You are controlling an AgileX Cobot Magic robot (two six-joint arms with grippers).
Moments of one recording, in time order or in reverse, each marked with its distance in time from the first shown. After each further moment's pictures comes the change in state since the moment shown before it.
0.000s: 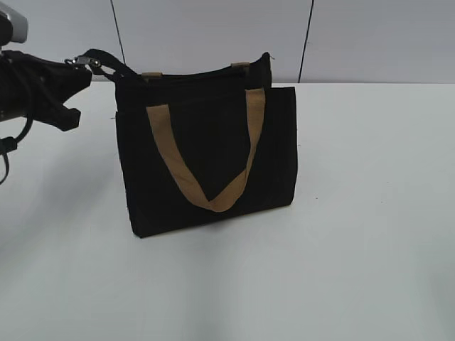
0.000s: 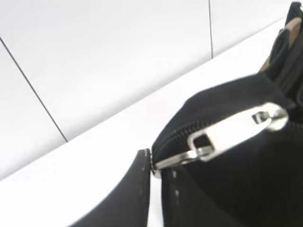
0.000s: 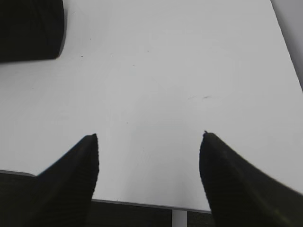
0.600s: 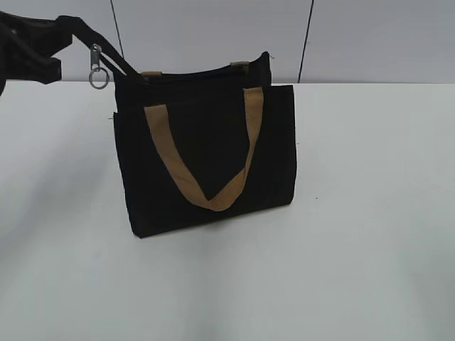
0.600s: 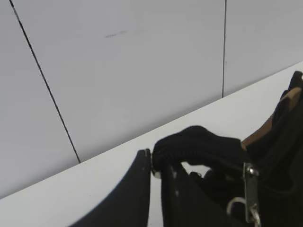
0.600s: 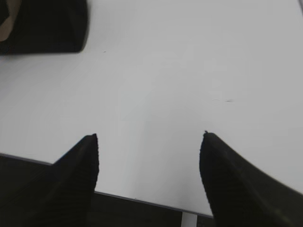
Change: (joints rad) left arm -0.004 -0.155 -0.039 0.028 0.088 -0.185; right arm 0.000 0.045 -0.006 0.076 -0.006 -0.064
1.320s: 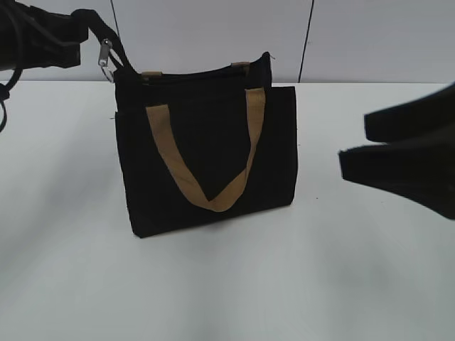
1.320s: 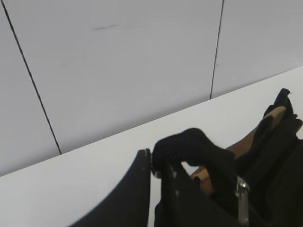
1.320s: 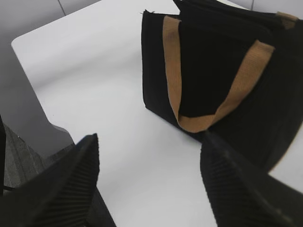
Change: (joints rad) left arm -0.096 0.000 -0.080 0.017 0.156 -0.145; right arm 0.123 0.834 -0.084 1.051 -0.287 -1.141
